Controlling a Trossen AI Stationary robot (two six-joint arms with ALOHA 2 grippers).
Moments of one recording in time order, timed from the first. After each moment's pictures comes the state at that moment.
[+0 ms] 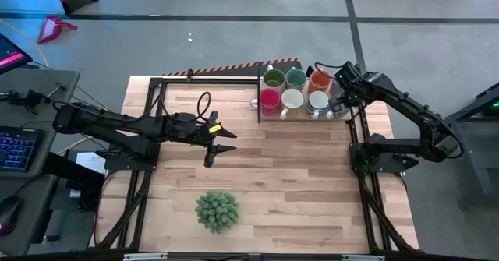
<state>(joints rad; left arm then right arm) -0.04 1.13 0.69 0.13 -0.01 -0.03 -0.94 1.11 0.92 -1.13 0.26 0.25</state>
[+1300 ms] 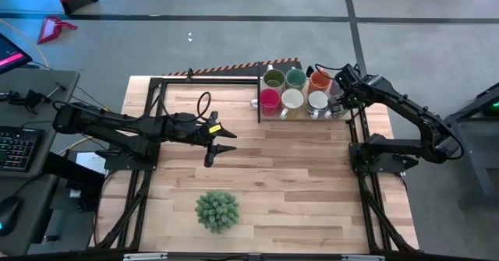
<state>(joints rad) -0.04 1.13 0.69 0.13 -0.01 -0.04 -0.94 1.10 0.86 -1.07 0.27 0.31</state>
